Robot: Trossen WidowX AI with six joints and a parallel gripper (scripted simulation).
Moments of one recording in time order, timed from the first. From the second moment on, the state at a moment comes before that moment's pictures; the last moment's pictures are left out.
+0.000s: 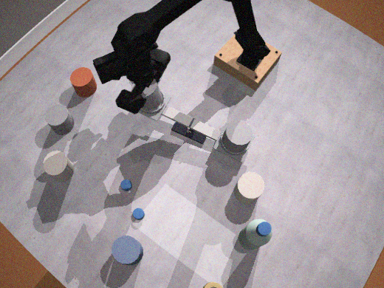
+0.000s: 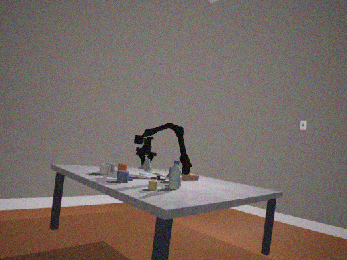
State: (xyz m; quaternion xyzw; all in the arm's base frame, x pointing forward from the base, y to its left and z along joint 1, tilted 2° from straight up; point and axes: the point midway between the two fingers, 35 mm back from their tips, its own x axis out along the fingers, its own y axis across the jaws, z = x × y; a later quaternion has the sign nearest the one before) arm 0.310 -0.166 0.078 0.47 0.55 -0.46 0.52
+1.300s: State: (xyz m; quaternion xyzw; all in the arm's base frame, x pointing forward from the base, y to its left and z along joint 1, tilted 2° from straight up) arm 0.312 -0.170 0.130 0.47 0.54 -0.46 0.53
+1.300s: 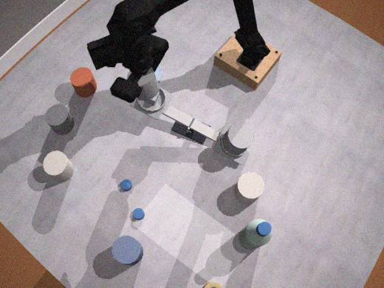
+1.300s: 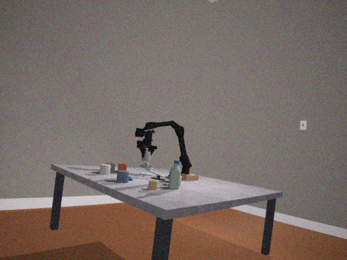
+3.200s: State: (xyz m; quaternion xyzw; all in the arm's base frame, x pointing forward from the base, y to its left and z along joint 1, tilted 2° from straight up) arm 0.307 -0.168 0.158 0.47 0.54 -0.46 0.53
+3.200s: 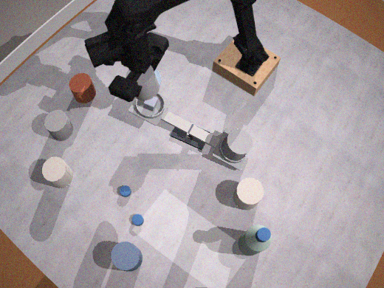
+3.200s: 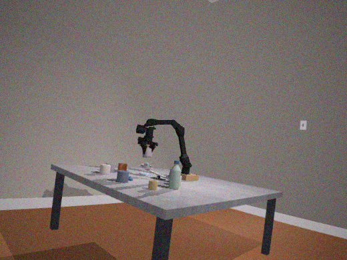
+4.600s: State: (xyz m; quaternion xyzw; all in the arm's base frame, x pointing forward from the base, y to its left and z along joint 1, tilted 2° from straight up) arm 0.242 -0.238 0.120 0.47 0.54 -0.46 0.53
